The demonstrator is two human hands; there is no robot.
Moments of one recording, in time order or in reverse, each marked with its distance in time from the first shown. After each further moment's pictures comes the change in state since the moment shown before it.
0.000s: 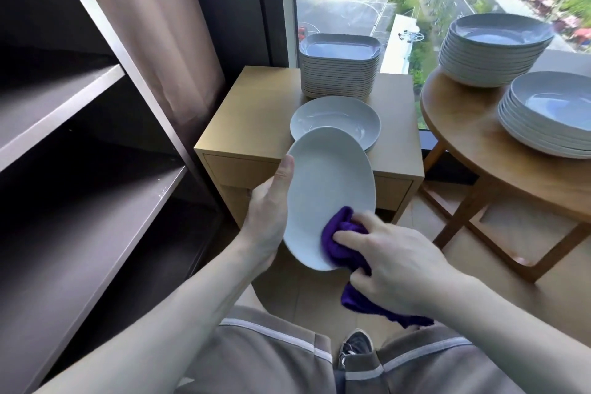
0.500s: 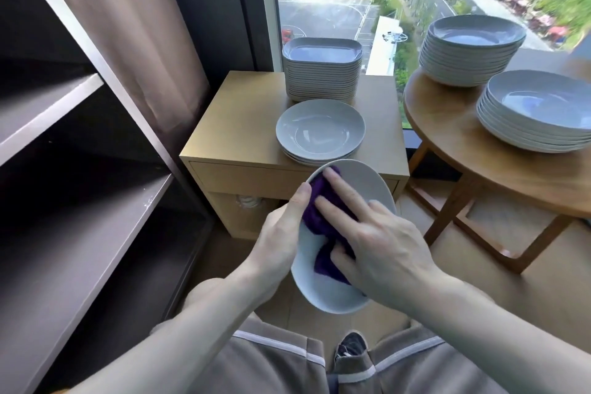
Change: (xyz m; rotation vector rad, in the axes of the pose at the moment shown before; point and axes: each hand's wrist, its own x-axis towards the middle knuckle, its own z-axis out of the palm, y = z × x) left_hand -0.014 -0.019 0.018 0.030 -0.151 -0.125; right_hand -0.001 -0.014 -0.014 0.027 0.397 0.017
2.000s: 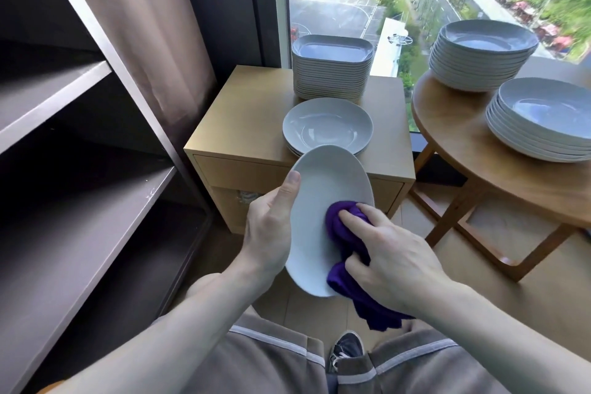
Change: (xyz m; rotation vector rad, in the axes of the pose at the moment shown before) left_hand -0.005 0.014 -0.007 -0.032 0.208 0.110; right_hand -0.008 0.016 0.020 0.060 -0.277 0.197
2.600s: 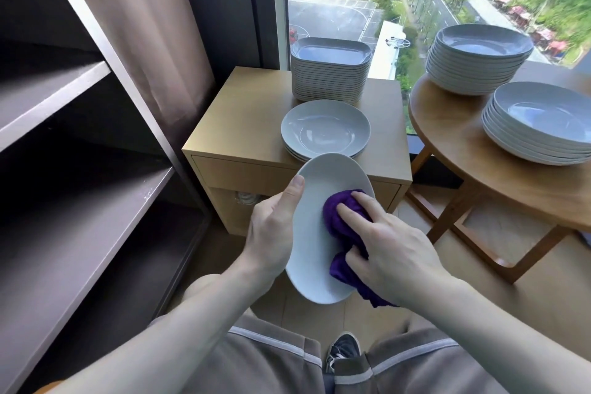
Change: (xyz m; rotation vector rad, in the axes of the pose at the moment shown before) left_hand 0.001 -0.002 0.001 0.049 -0.028 -0.035; right_hand 0.006 0.005 -0.002 -0.101 0.034 -0.015
